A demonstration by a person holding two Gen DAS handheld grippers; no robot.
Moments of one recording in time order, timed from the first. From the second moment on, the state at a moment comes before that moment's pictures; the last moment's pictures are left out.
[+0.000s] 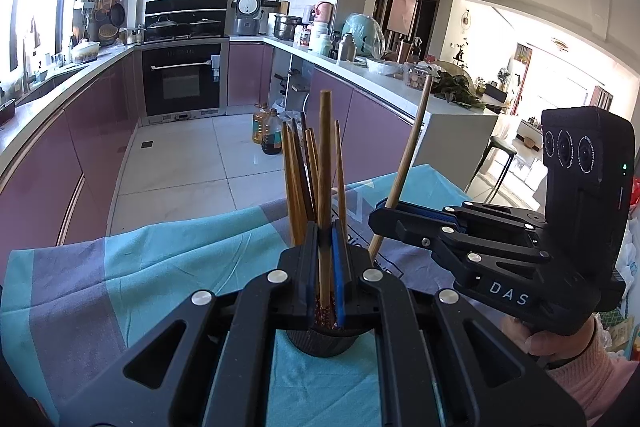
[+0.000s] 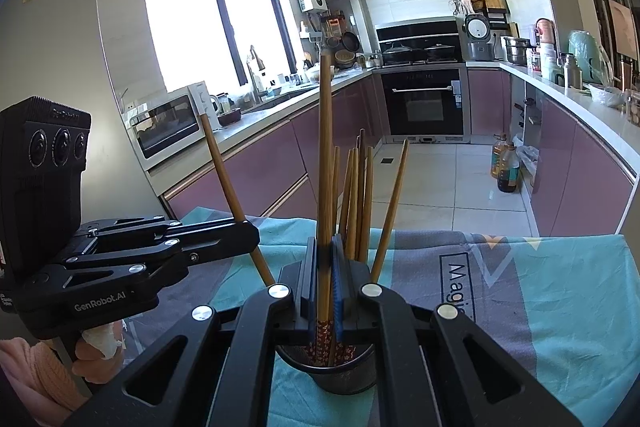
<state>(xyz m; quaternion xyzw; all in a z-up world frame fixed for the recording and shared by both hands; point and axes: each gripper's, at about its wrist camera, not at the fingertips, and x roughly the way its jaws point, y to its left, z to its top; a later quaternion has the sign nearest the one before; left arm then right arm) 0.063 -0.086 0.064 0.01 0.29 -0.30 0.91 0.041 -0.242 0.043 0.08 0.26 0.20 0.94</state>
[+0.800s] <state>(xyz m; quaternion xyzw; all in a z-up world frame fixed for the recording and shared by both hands) 0.101 -0.091 0.023 0.03 0.34 -0.30 0.89 0.056 -0.236 0.015 0.09 0.30 0.20 0.93</state>
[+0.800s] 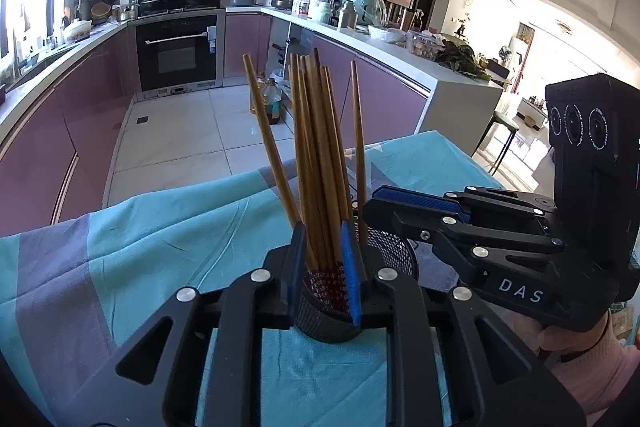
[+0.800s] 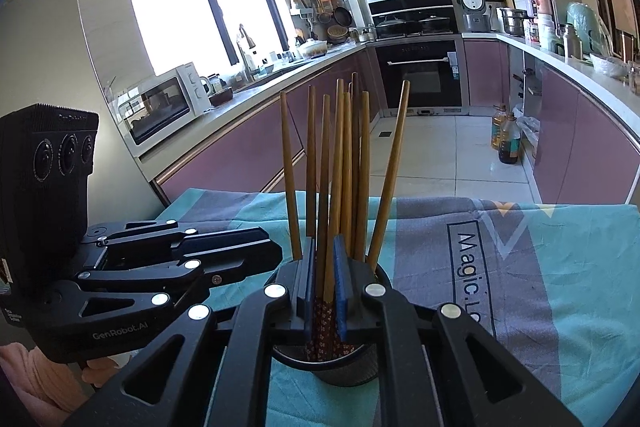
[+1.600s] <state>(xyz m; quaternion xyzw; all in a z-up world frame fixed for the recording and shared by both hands) 0.003 0.043 0.016 -0.03 0.20 -0.11 0.97 -0.018 -0.222 0.019 0.05 0.19 0.11 0.97</state>
